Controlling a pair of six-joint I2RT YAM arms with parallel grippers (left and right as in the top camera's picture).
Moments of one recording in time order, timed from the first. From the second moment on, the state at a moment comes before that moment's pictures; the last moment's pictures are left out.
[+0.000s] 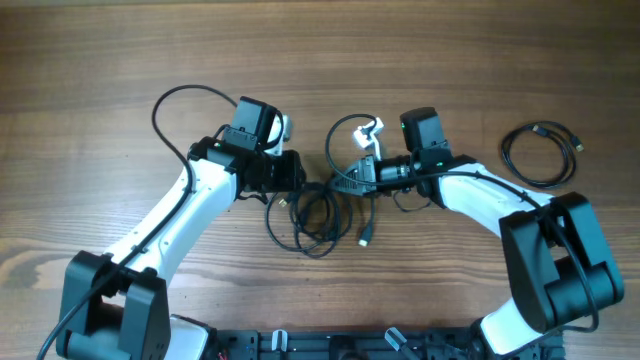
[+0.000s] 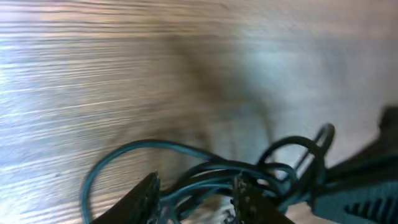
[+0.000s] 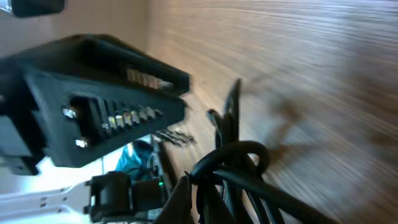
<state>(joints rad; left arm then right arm) -0.36 1.57 1.02 -0.65 0.31 -0.35 0.35 1.76 0.82 0.02 -1.09 0.51</state>
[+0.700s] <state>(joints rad) -0.32 1.61 1.02 -0.64 0.36 -0.11 0.40 1.76 0.82 0.07 -0.92 0.68</state>
